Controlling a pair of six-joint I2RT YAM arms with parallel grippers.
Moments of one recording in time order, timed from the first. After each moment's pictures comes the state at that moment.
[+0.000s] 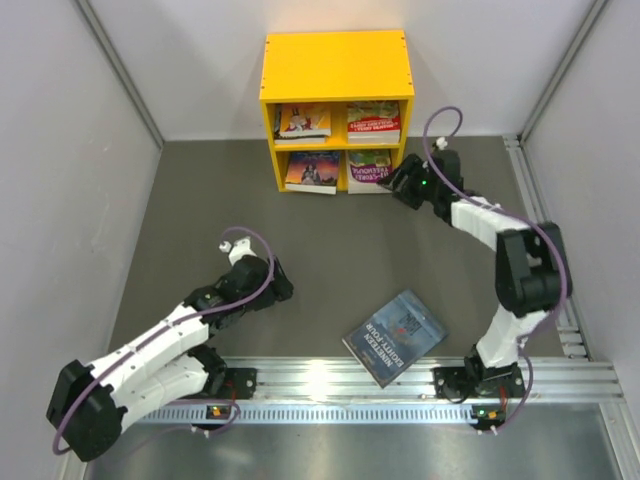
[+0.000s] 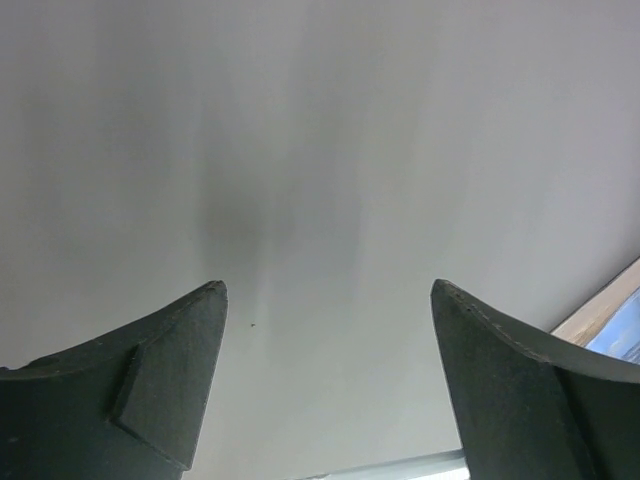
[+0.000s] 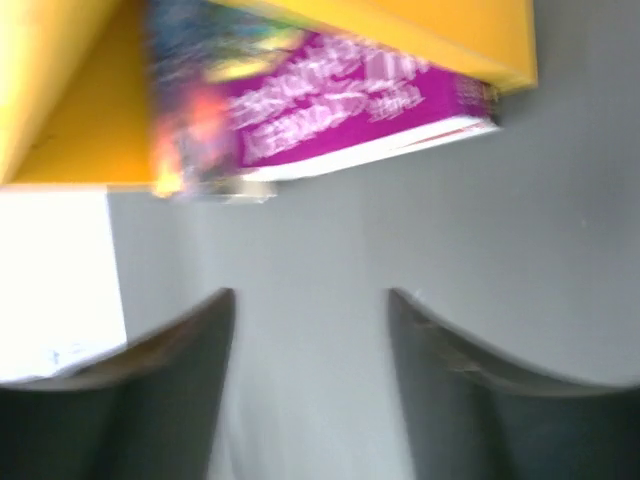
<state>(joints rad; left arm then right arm) -0.67 0.87 0.50 -0.44 -0.25 -0.90 0.23 1.81 1.15 0.12 -0.30 0.86</state>
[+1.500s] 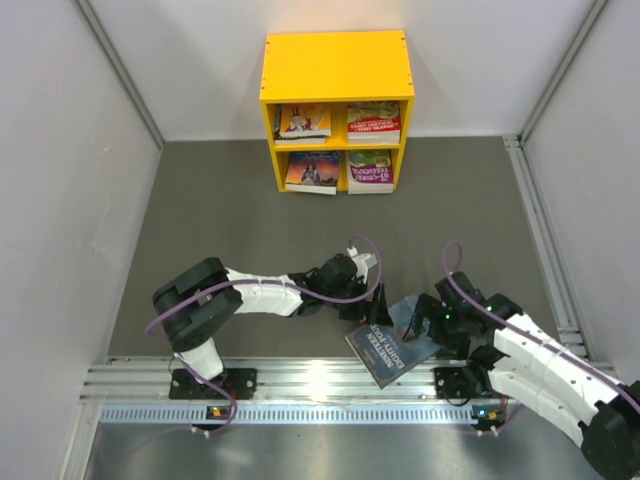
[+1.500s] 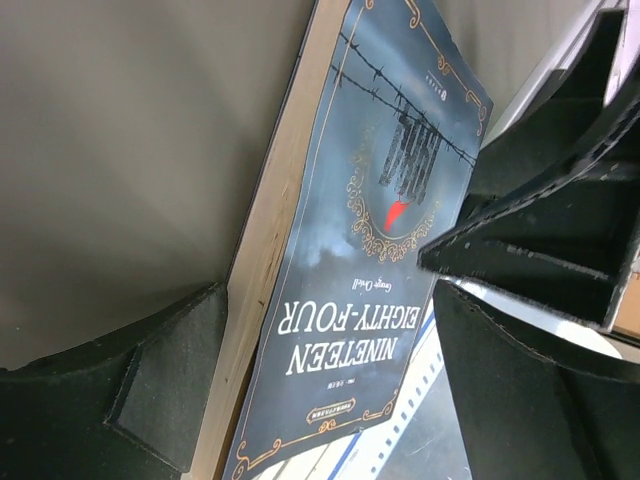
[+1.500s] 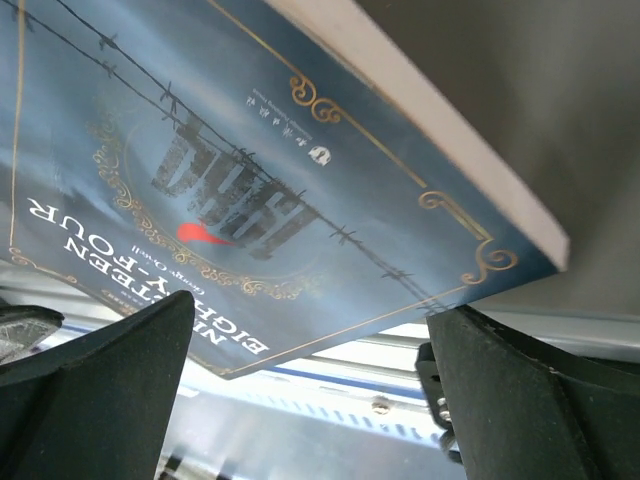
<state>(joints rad) -1.02 1.72 0.78 0.25 0.38 -0.84 0.55 0.75 0.37 -0.85 -0.17 0.94</state>
